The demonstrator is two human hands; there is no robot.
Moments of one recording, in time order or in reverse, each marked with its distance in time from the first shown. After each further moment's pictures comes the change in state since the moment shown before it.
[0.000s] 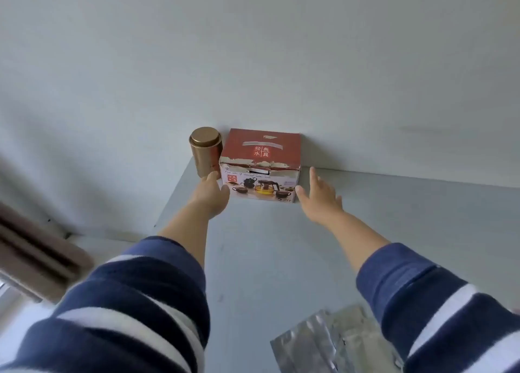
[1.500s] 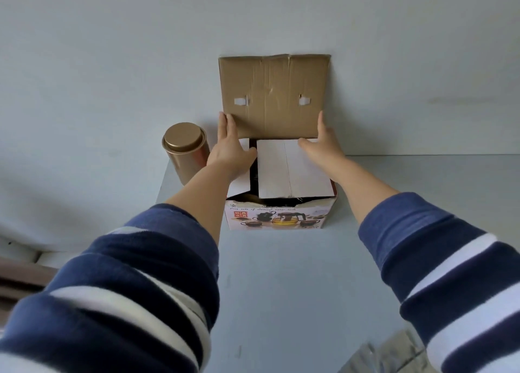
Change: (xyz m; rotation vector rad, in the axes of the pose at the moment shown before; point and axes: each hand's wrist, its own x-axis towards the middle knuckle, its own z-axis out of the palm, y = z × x) left_hand 0.130 0.061 0.011 0.079 -0.088 0.189; right_hand 0.151 -0.032 -0.014 0.426 0.174 0.103
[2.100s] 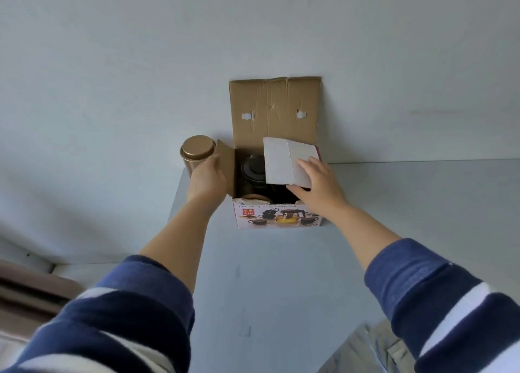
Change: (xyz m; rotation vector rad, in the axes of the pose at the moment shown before) left_hand -0.063 -0.039 -0.021 -0.133 0.207 -0.109; right_hand -0.100 0.023 -0.003 -0.302 -0.014 -0.302
